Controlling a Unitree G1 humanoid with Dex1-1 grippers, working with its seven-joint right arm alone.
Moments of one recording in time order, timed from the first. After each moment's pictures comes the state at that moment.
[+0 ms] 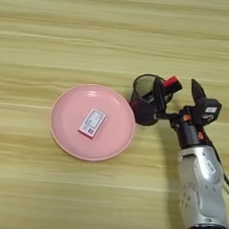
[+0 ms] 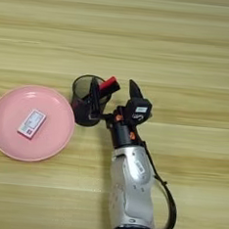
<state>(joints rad) 0.01 -0.04 -0.07 0.10 0.32 -0.36 0.30</state>
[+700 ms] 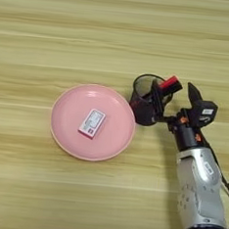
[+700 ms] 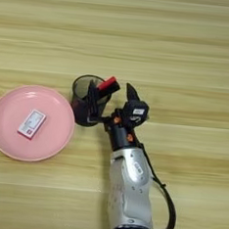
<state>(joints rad) 0.01 -0.04 -0.08 0.13 0.32 -0.35 0.31</state>
